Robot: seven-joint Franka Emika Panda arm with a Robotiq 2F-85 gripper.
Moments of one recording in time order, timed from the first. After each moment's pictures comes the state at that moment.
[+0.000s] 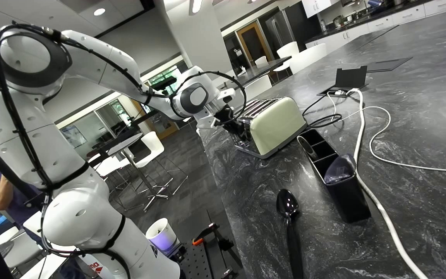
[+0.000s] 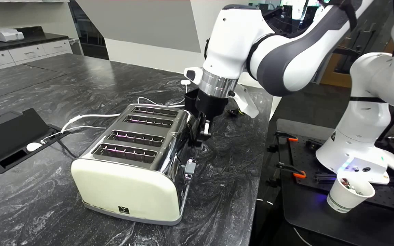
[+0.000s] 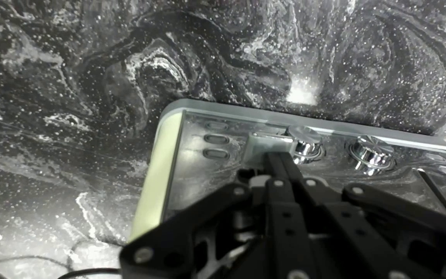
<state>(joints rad) 0.22 0.06 0.24 -2.40 -0.06 2.68 0.20</state>
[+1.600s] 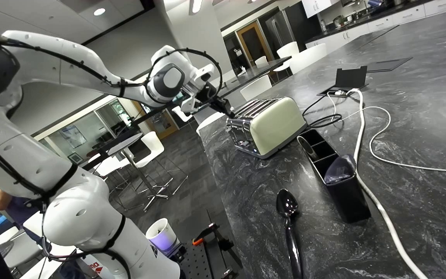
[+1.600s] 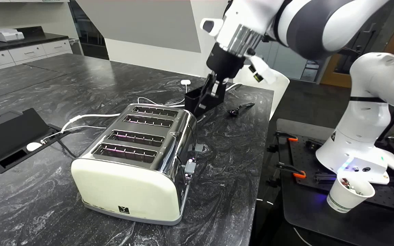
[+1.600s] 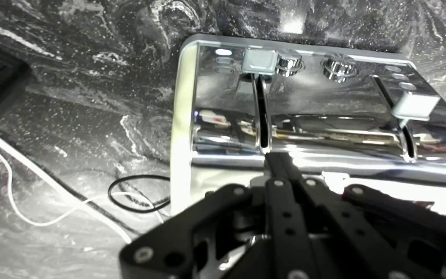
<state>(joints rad) 0.22 -0.22 0.24 -2.45 -0.04 2.64 0.25</state>
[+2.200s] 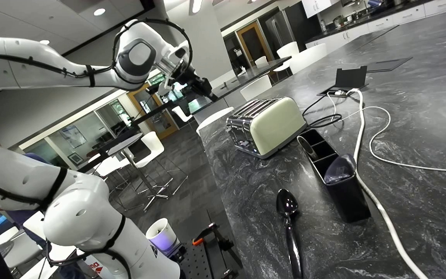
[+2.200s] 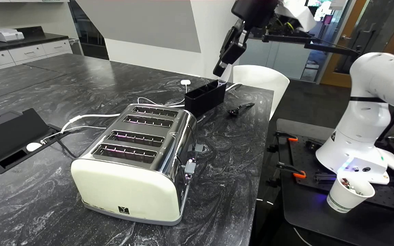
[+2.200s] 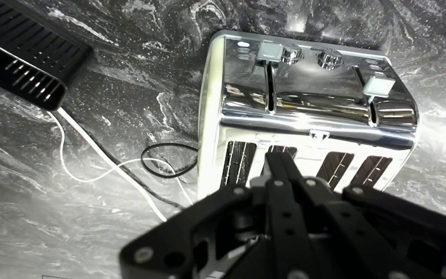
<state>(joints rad) 0.22 -0.46 0.22 -2.43 0.01 2.38 0.16</state>
